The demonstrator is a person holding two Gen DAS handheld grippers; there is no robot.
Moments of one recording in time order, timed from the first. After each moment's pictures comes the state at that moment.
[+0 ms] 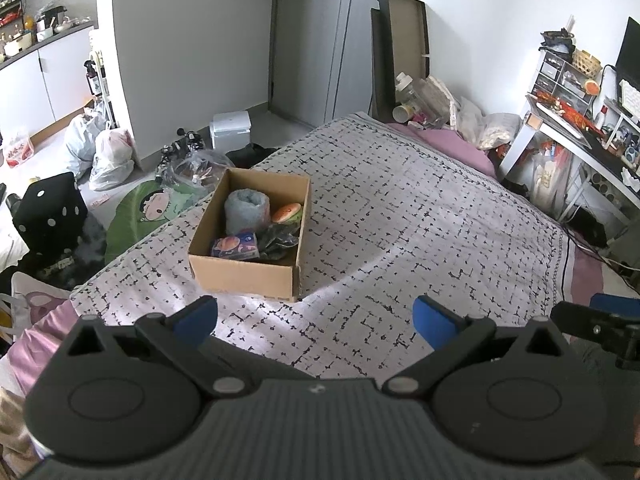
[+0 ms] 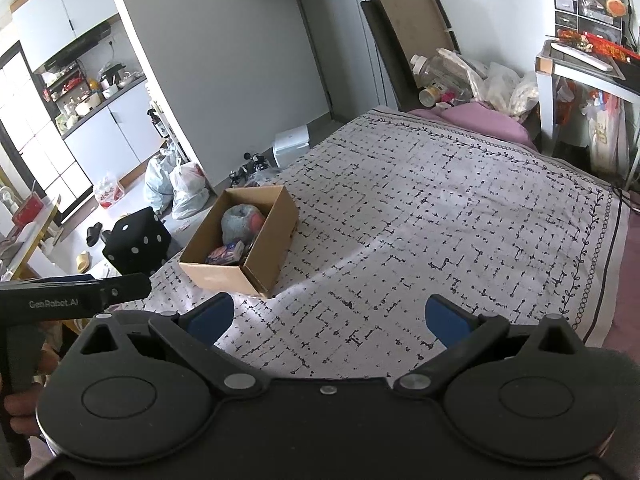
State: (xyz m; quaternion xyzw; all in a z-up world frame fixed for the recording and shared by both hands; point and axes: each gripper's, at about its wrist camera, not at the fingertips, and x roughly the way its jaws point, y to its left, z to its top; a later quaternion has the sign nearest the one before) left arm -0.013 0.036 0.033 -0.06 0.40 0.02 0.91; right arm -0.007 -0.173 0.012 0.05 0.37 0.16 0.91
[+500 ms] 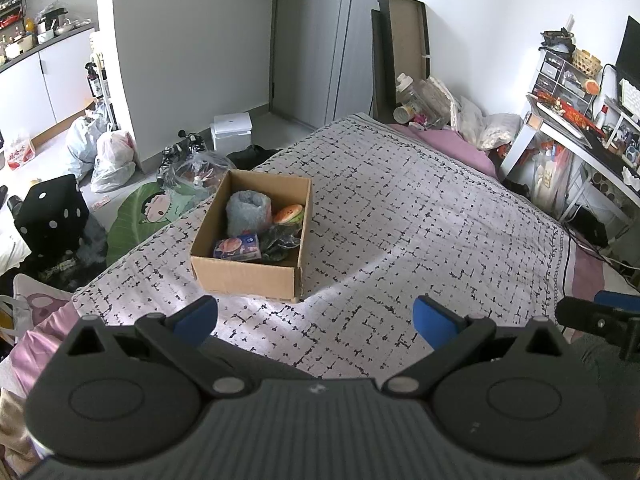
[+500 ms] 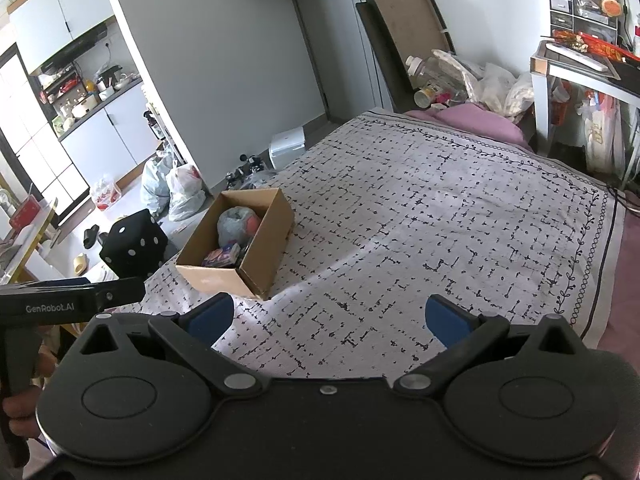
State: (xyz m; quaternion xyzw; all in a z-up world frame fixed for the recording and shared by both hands) left arm -0.012 0.035 0.034 -0.06 0.40 0.03 0.91; right arm -0.006 -0.176 0.013 0.06 0.37 0.15 0.91
